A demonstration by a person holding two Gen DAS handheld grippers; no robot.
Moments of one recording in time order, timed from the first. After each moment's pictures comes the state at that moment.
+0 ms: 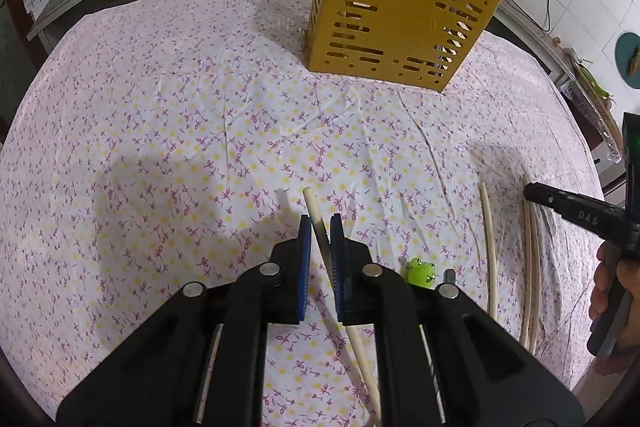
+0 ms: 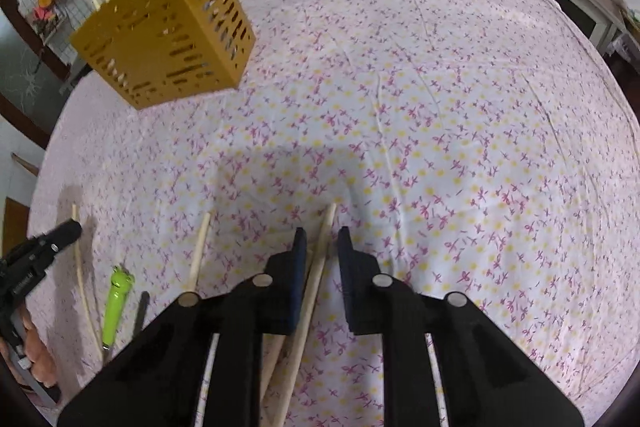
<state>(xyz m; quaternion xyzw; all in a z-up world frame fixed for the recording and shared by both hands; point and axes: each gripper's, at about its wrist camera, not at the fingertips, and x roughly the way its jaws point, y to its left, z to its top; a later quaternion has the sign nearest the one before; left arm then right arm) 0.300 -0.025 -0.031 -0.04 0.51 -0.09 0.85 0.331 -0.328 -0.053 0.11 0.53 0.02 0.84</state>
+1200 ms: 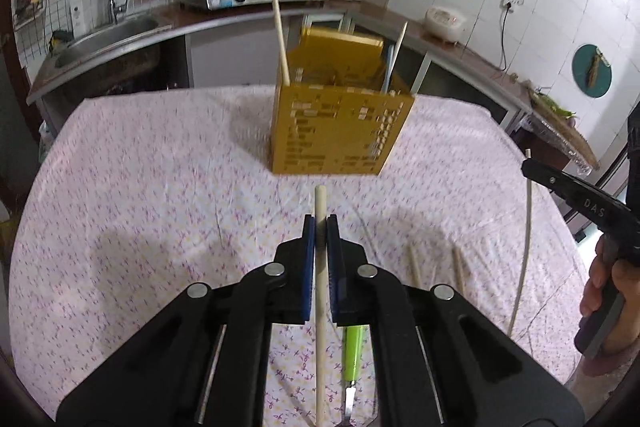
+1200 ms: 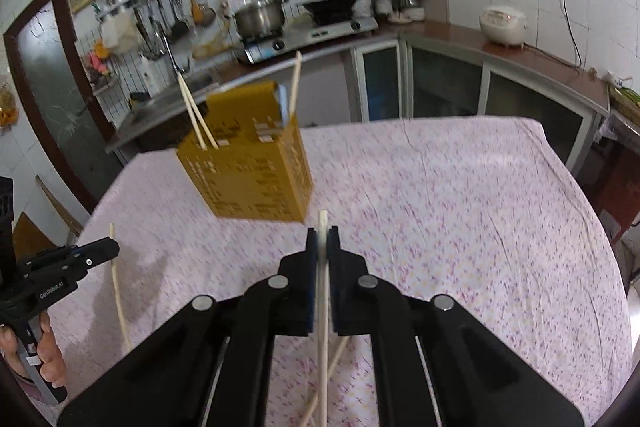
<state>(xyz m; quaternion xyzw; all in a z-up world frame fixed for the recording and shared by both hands) 0.269 -0.028 0.070 -0.04 0.39 -0.14 0.91 0.289 -0.310 0.081 0.08 0.33 0.05 0.94</state>
